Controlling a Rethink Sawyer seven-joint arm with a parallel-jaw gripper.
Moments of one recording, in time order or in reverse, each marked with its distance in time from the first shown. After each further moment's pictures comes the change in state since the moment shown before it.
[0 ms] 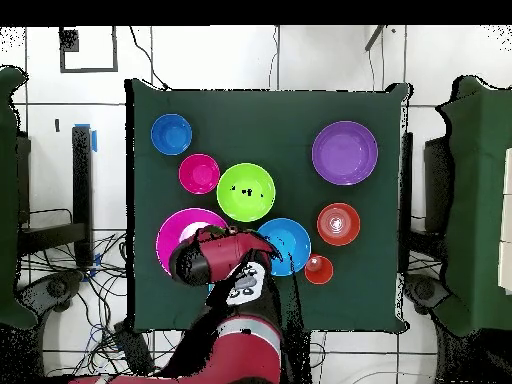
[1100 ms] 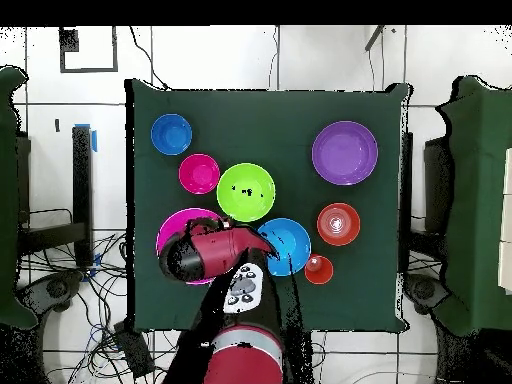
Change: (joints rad) arm -0.014 -0.057 0.032 0.001 0.028 0.015 0.000
